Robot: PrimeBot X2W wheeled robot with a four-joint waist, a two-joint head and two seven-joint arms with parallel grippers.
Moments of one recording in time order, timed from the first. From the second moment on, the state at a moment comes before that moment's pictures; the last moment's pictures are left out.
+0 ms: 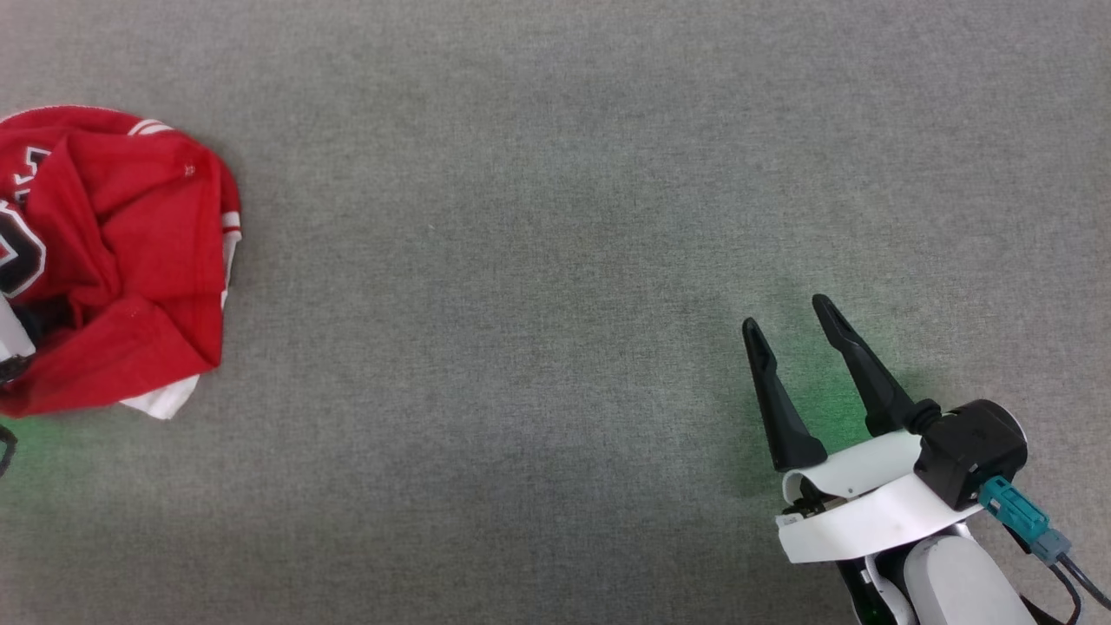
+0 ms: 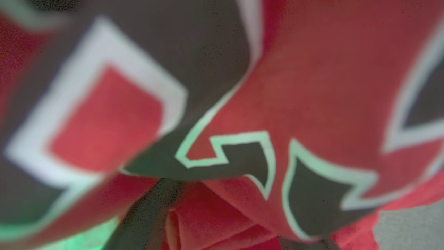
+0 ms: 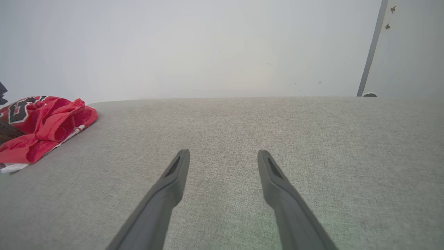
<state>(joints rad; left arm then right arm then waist) -0.76 0.60 0.08 0.71 -0.70 -0.07 0.86 -0.23 -0.10 0.26 0.06 0.23 0.13 -0.26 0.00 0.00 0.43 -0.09</state>
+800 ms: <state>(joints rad) -0.83 0.65 0.04 0.57 -0.63 -0.11 0.59 -0.18 -0.08 0.26 0.11 0.25 0.13 -0.26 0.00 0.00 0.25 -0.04</state>
